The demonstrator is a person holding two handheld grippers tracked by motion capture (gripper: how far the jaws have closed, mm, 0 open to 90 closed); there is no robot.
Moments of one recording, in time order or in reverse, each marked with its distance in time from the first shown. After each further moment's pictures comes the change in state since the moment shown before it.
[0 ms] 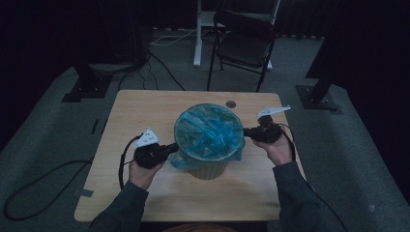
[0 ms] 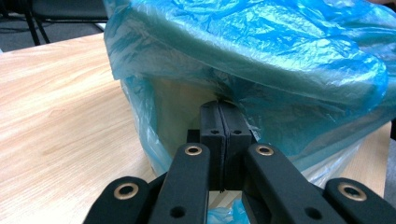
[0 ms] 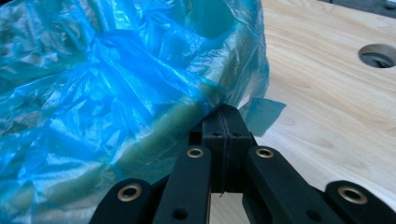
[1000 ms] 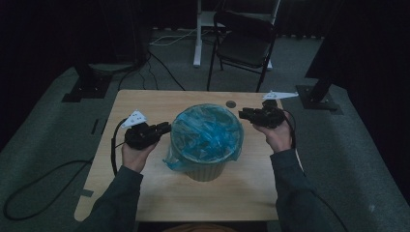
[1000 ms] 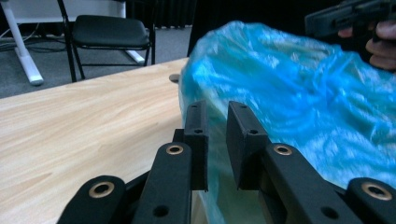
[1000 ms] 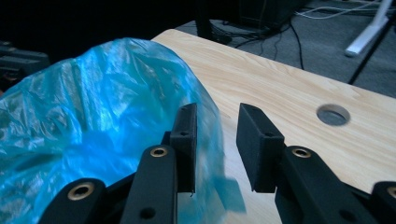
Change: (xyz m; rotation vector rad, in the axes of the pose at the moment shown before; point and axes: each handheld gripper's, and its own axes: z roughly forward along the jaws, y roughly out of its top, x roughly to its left) left arm 0.037 0.042 -0.010 -0.101 0.063 -0.050; right arm -0.007 0.044 -0.011 -0.166 -0.061 -0.009
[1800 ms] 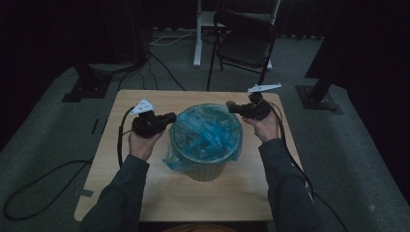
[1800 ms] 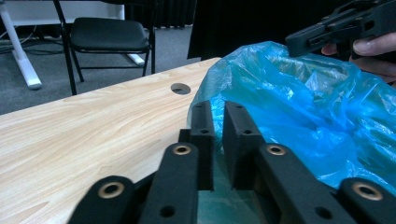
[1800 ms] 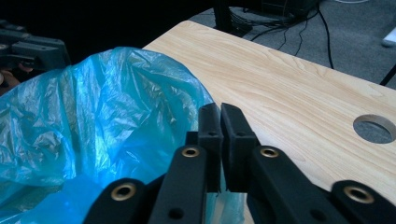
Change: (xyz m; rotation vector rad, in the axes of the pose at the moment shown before) left arm 0.007 0.022 0.026 0.013 0.000 0.014; right arm -0.009 0.016 0.041 0.060 0.068 0.018
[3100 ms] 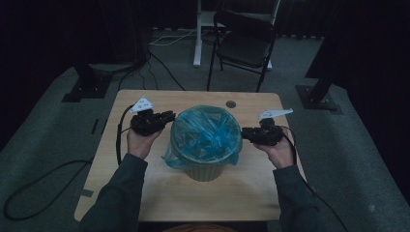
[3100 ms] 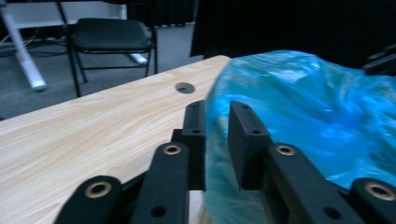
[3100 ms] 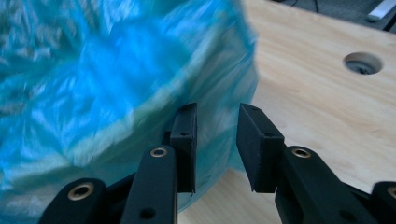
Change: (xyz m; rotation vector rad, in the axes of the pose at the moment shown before) left arm 0.004 0.004 -0.002 0.015 -0.008 0.034; right arm 0.024 -0.069 -0.038 0.075 -0.053 -0.034
